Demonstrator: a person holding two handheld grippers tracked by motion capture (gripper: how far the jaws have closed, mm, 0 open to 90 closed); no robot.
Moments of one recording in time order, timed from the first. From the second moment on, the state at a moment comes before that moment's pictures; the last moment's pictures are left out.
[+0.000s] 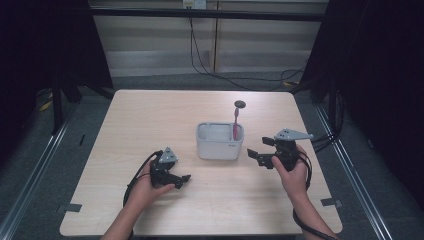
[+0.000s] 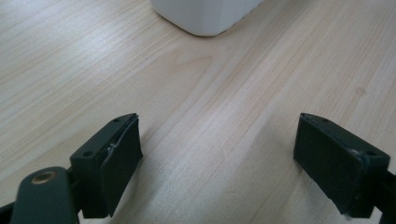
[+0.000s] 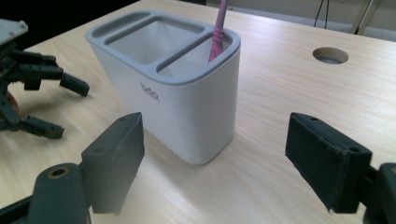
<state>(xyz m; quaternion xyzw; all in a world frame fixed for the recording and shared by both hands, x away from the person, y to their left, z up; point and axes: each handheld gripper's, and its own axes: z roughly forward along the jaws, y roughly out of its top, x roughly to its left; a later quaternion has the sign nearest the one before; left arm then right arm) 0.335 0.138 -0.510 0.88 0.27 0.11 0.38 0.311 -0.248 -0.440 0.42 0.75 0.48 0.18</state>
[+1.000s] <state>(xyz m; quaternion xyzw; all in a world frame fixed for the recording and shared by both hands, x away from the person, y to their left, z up) 0.335 0.138 -0.510 0.88 0.27 0.11 0.38 0.296 -0.258 -0.464 0.41 0.79 0.44 0.16</state>
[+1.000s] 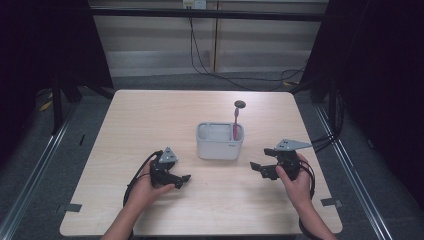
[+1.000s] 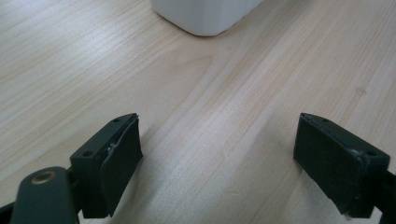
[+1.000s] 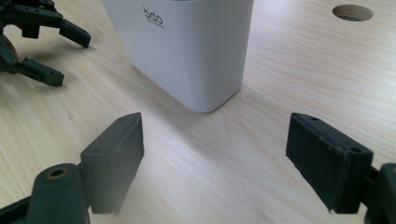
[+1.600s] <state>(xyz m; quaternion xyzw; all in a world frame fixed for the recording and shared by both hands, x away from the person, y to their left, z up) 0.335 0.138 -0.510 0.88 0.27 0.11 0.38 0.289 -0.268 -0.475 0.41 0.79 0.43 0.15</state>
